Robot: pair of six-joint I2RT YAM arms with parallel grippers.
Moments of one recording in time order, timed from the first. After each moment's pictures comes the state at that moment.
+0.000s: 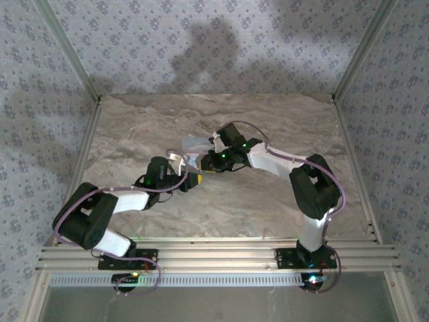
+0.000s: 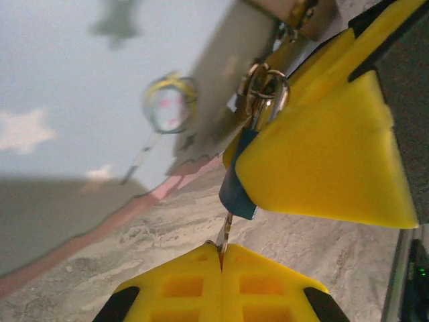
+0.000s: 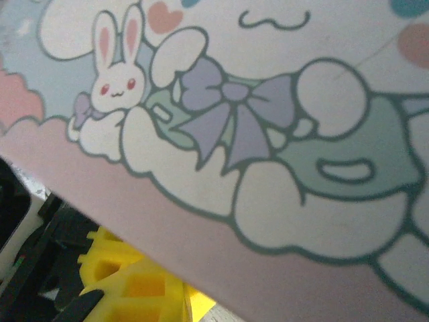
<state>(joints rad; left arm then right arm) -0.51 1.47 0.44 0.52 0.54 -0.52 0.67 1.84 1.27 -0.37 -0.53 0.64</state>
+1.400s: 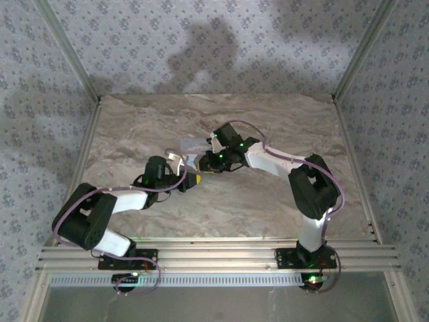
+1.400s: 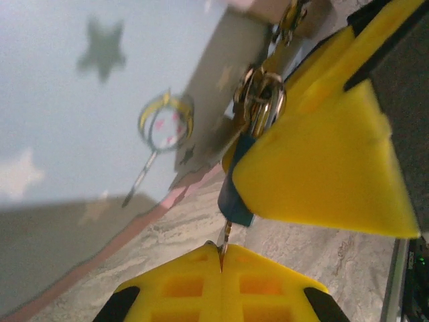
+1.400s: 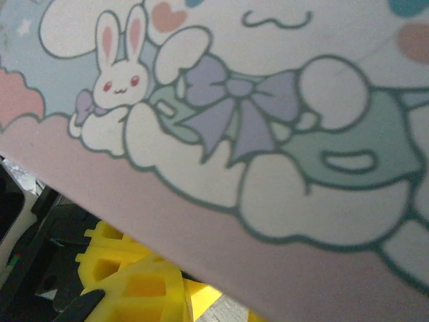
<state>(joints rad) -0.46 1.47 0.43 0.54 0.60 -0.49 0.70 1.85 1.31 -0.41 -0.52 0.65</state>
